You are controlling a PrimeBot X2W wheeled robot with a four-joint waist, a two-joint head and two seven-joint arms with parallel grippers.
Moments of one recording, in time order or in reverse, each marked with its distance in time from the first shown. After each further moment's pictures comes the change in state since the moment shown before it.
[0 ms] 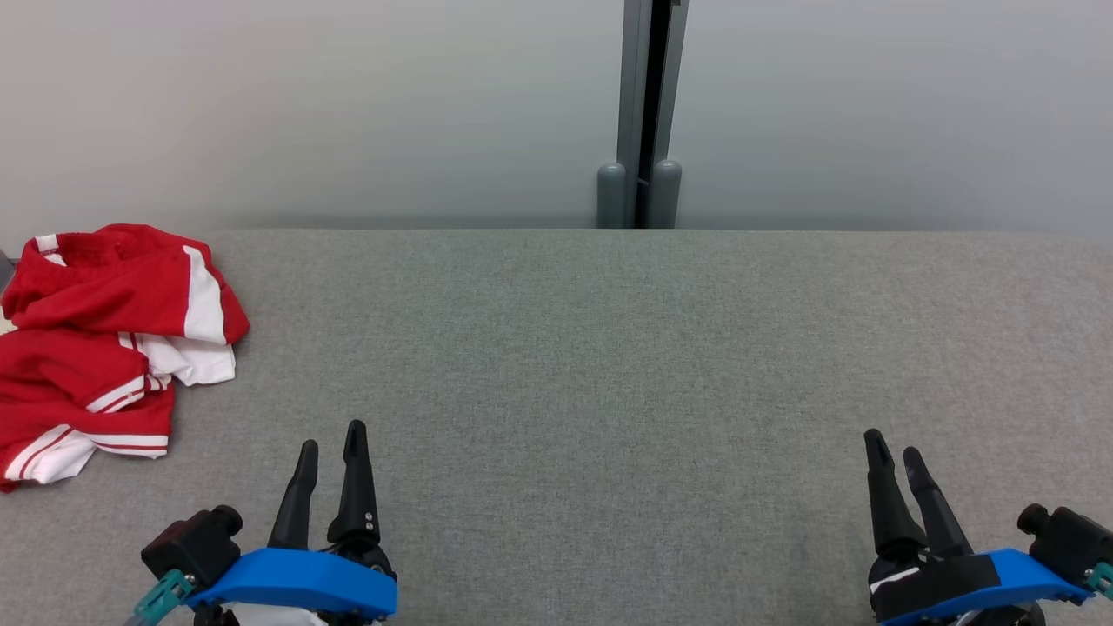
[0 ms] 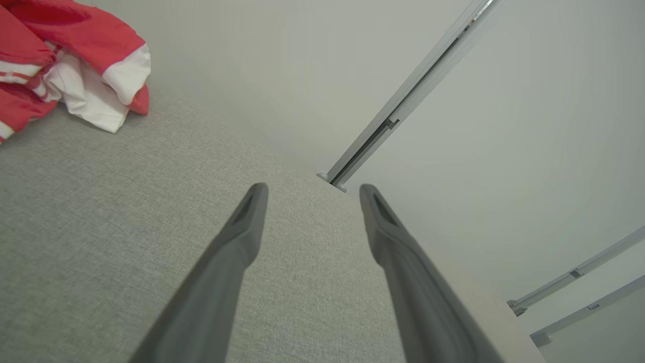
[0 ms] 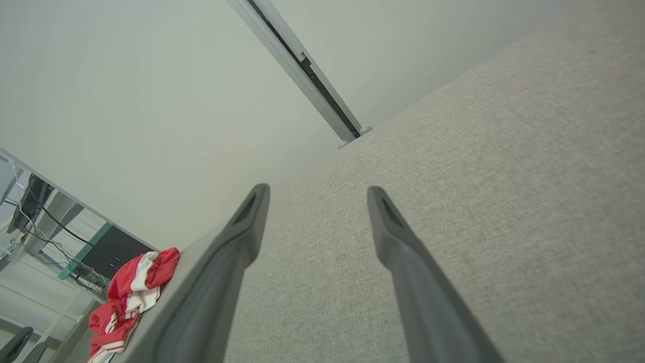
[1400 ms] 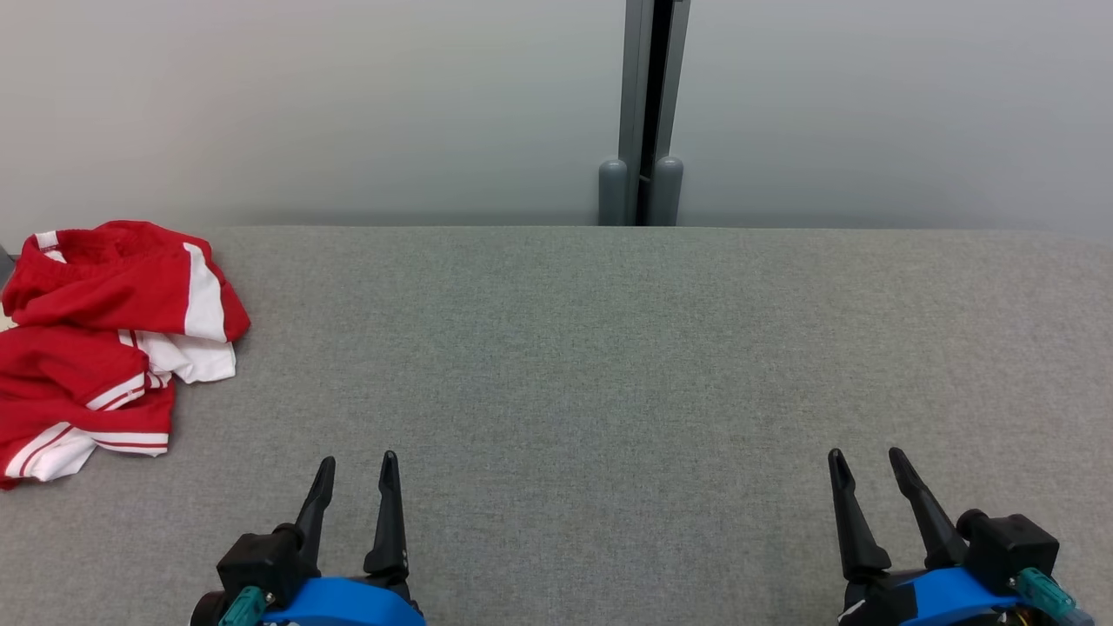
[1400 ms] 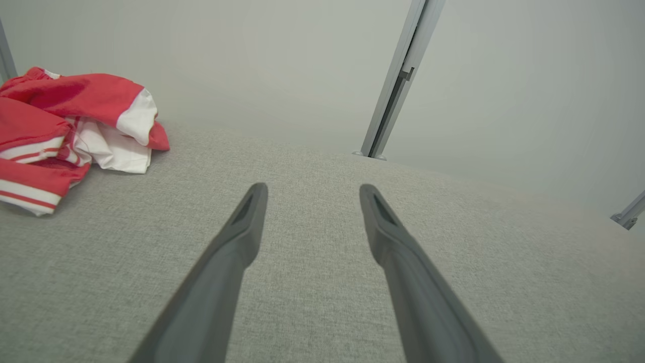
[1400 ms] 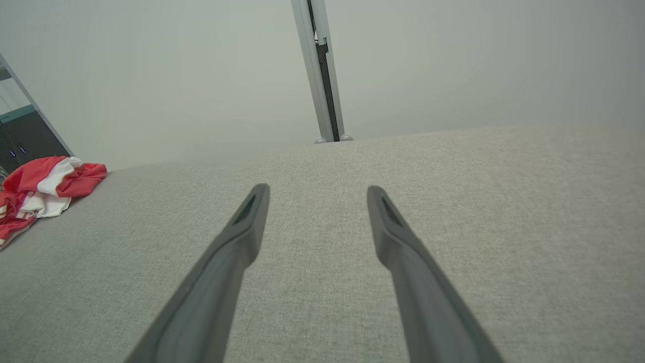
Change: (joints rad) left arm 0.002 0.004 -0.042 0.112 0.391 0.018 -0.106; right arm 0.002 -0.005 0.023 0.049 -0.475 0.000 -0.106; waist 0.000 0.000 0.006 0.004
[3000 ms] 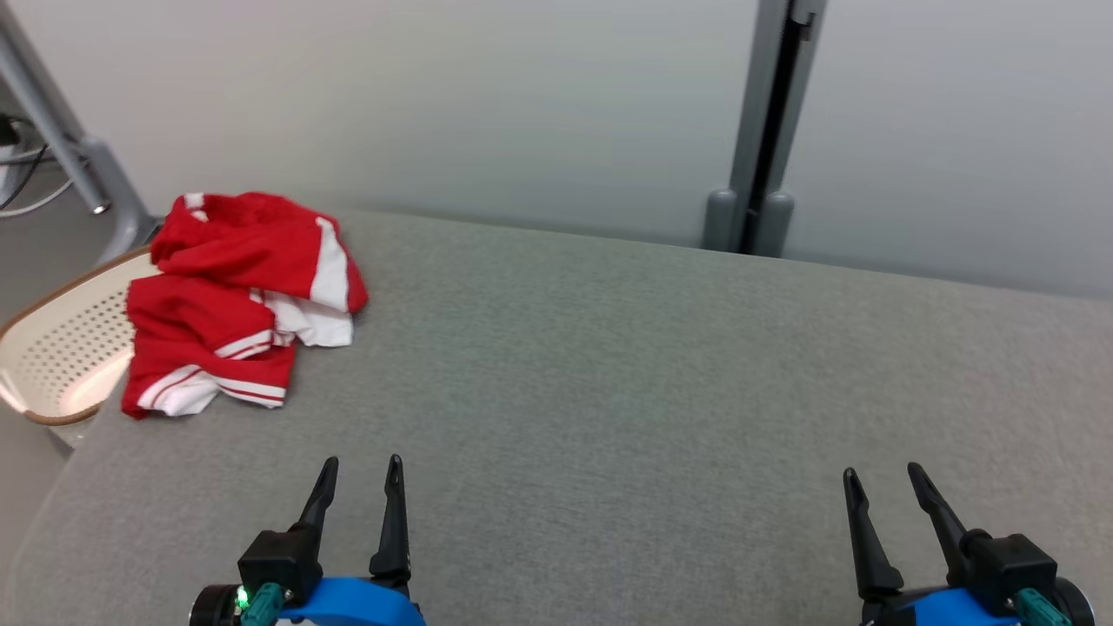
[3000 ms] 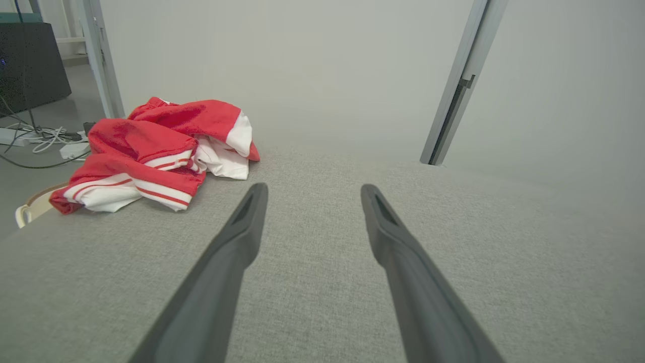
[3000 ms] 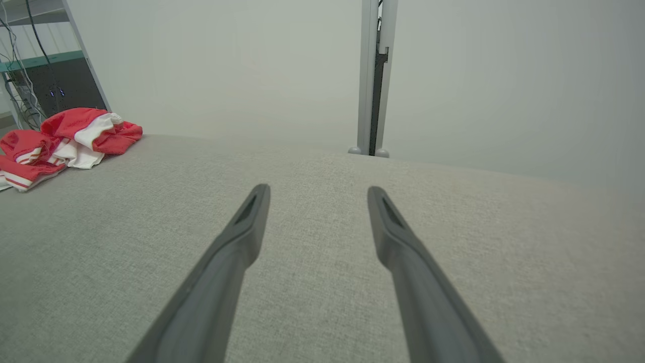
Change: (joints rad) left arm -0.034 0.002 -0.001 0.088 0.101 0.016 -0.039; right arm 0.023 -0.003 -0.044 0.016 -0.159 0.001 -0.040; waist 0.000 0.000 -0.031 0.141
